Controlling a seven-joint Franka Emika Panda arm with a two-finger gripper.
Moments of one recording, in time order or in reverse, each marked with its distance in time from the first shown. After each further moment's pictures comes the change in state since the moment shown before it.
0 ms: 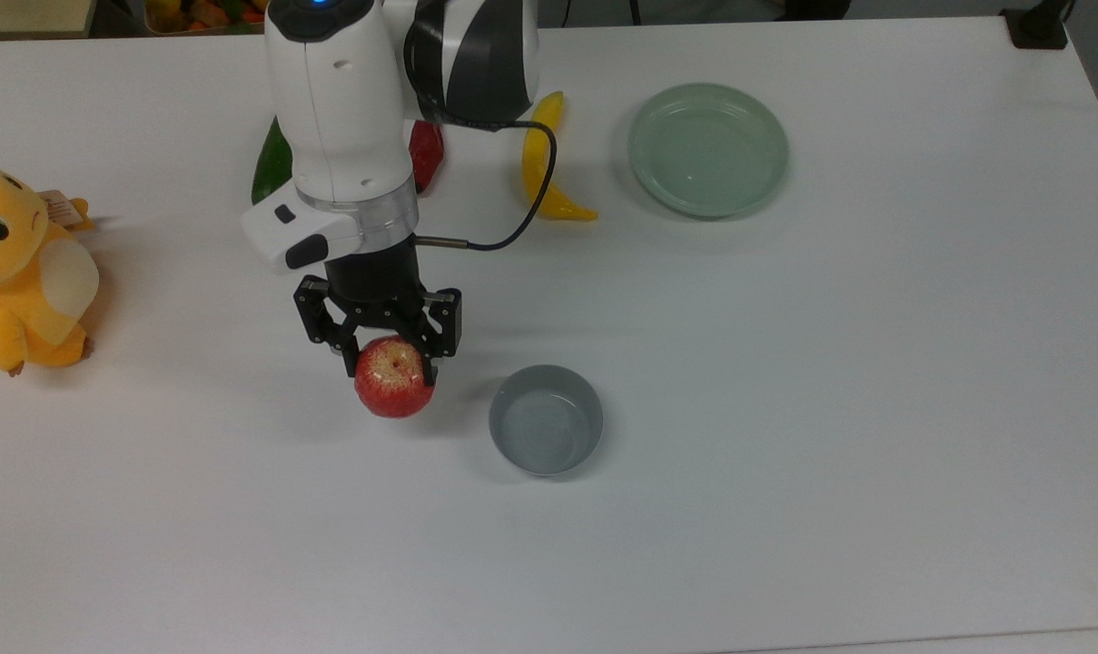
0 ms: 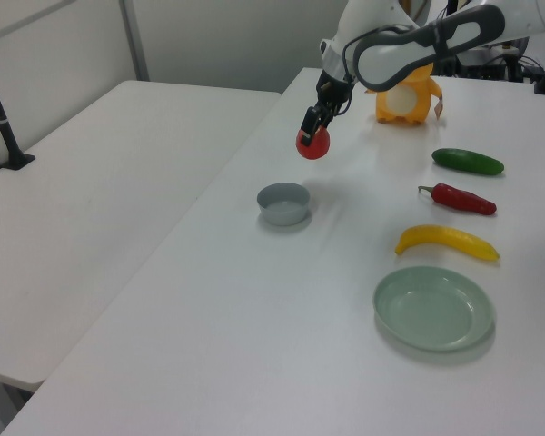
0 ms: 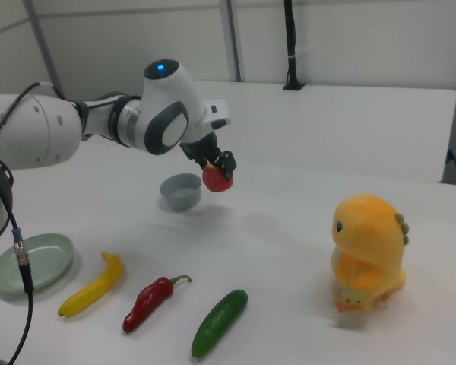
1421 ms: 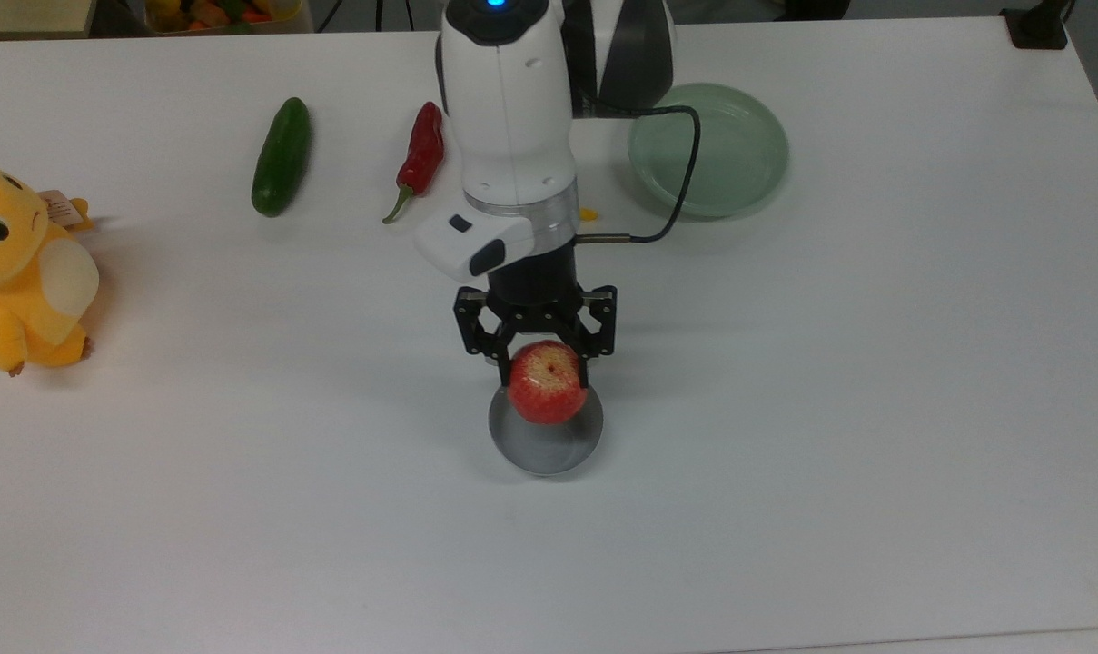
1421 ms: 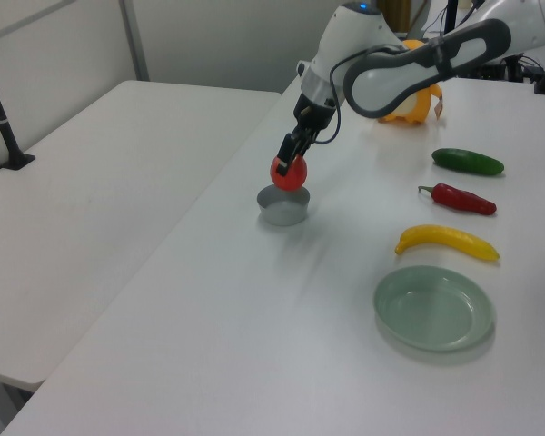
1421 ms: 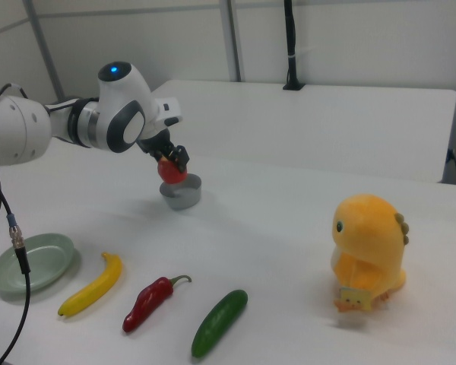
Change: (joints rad) arm 0.157 0.016 0.027 -0.005 0.004 0.058 0.103
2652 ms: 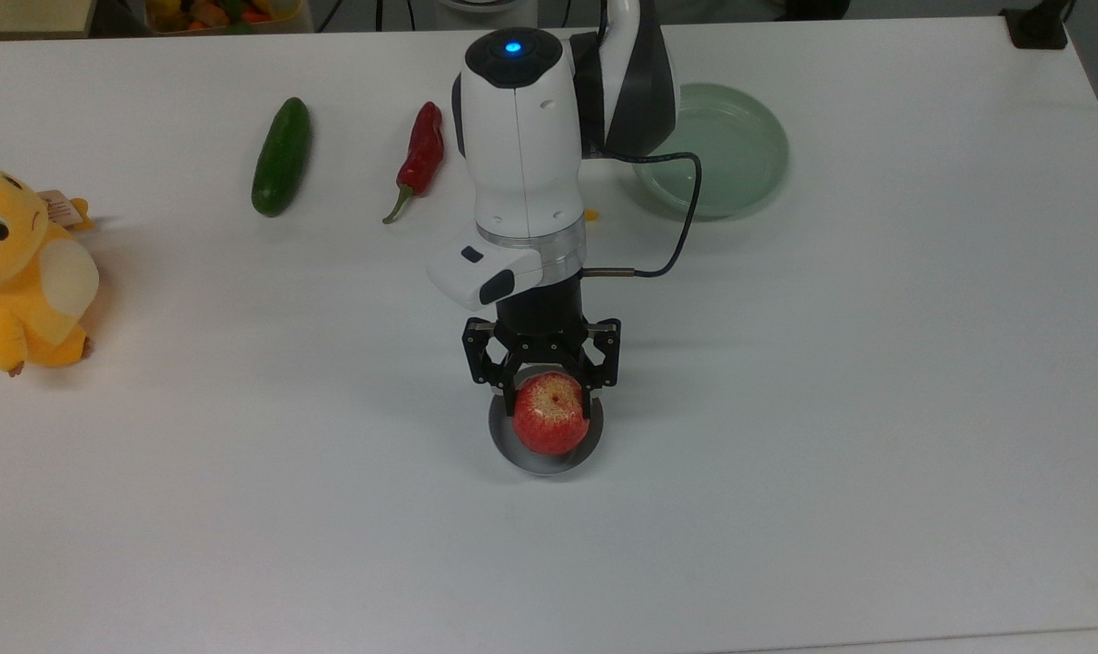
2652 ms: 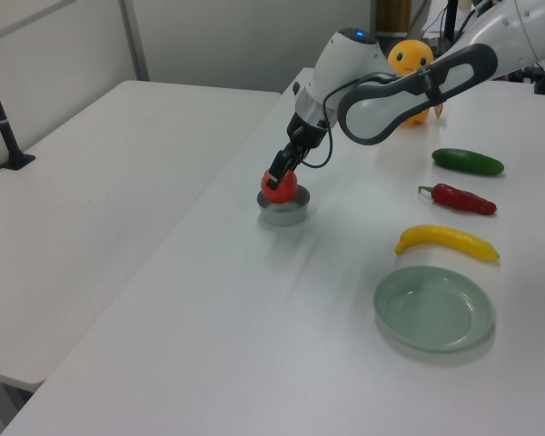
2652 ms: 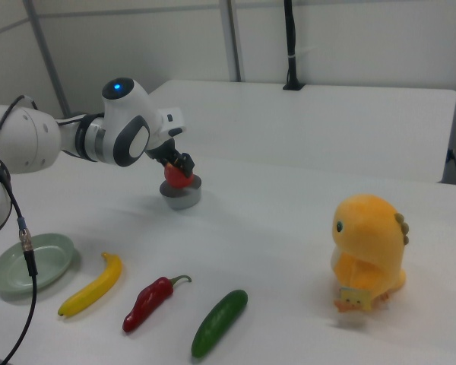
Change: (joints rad) arm 0.011 0.067 -0.008 0.005 -0.001 0.123 0.019
